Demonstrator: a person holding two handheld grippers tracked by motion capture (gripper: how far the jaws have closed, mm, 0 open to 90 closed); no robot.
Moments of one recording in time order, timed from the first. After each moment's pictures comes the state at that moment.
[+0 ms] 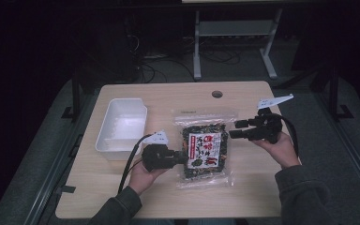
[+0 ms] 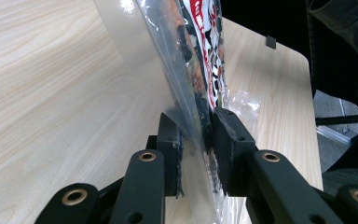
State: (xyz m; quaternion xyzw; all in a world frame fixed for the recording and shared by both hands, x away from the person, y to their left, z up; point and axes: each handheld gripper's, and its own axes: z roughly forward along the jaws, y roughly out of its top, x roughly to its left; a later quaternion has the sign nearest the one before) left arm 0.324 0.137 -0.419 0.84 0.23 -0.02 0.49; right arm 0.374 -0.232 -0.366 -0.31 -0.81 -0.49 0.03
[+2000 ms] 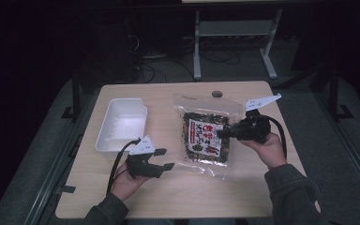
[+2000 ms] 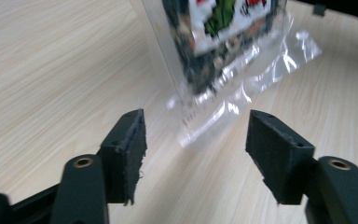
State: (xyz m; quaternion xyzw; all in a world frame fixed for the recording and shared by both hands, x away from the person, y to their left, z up) left arm 0.297 0.177 -0.416 0.85 0.23 0.09 0.45; right arm 0.362 -0.194 -0.346 -0.25 -0.82 -0.51 0.04
